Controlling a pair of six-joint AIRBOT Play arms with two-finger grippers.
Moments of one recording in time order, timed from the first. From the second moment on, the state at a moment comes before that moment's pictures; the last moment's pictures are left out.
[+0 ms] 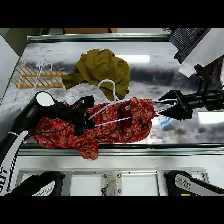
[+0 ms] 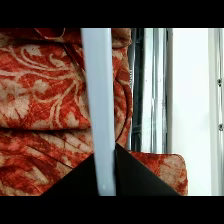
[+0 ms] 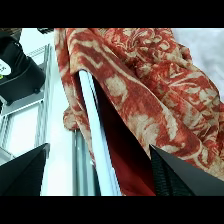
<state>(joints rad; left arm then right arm) -0.24 -1.17 0.95 0.80 -1.36 -0.19 -0.34 -1.30 1.10 -0.35 1.84 0.11</state>
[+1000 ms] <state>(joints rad) -0.24 -1.17 0.95 0.79 -1.36 -0.19 -0.34 -1.30 1.10 -0.35 1.84 0.10</state>
